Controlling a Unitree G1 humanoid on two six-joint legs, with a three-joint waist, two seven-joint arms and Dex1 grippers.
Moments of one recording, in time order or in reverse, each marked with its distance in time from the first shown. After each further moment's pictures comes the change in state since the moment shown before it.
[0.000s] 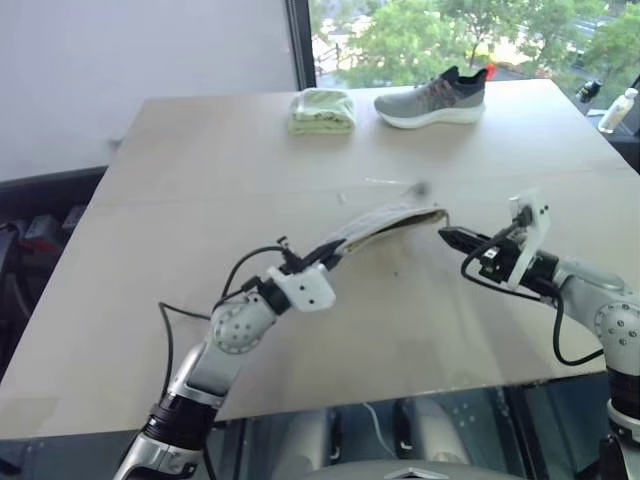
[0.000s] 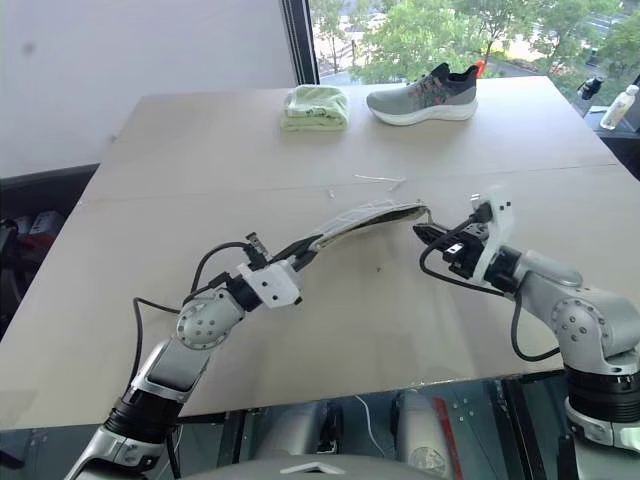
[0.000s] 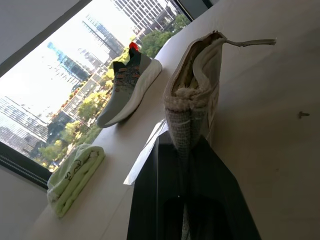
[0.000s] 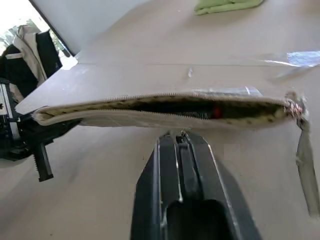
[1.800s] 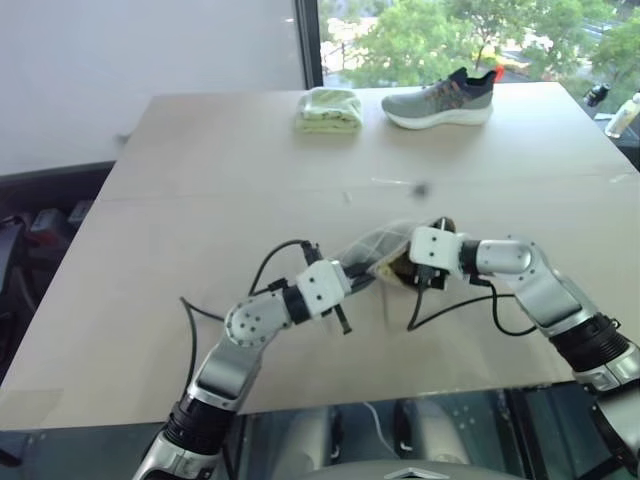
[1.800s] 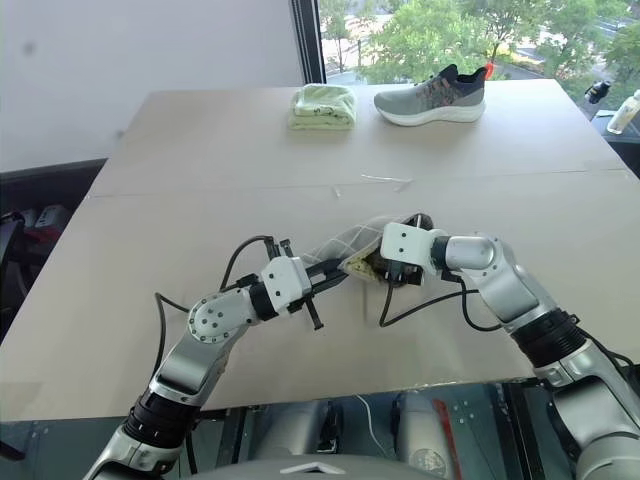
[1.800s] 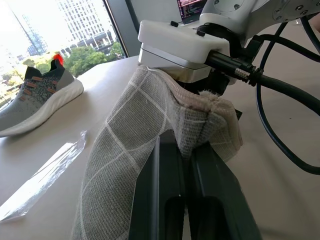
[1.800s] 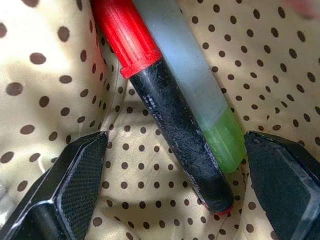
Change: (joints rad) left arm -0.009 -0.084 -0.060 -0.117 -0.371 0.257 -0.342; right arm -0.242 -0.096 0.619 0.359 -0.959 -0.745 0.340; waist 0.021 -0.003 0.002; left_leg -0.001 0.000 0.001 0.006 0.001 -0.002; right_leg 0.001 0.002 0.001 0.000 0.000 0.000
